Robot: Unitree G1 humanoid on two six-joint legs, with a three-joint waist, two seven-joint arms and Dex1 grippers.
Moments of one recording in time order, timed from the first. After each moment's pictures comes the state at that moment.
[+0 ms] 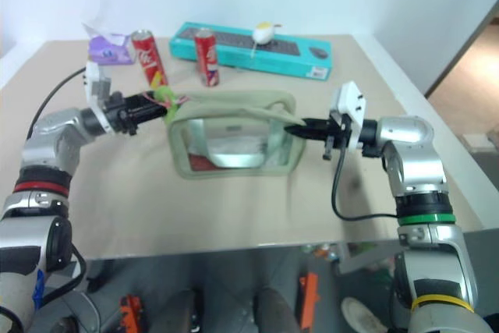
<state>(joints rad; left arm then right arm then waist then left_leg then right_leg) -0.93 0.57 0.15 0.74 -0.41 0.14 -1.28 -0.75 -0.69 -0.01 0.36 0.34 0.08 1.31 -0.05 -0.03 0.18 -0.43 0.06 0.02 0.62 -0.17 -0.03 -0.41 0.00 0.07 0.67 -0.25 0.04</state>
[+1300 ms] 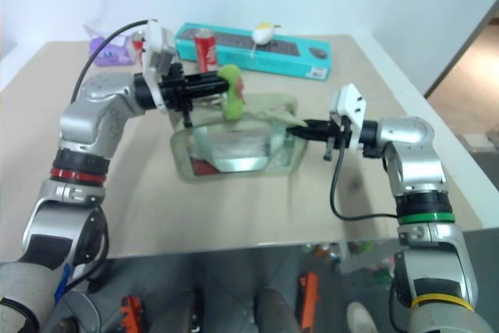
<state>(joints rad) -1.03 0.42 -0.05 0.36 -0.39 0.34 -1.17 -0.75 -0.69 0.00 0.39 0.32 0.04 1.30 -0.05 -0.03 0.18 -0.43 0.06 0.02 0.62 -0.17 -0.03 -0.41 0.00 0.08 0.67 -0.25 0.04</state>
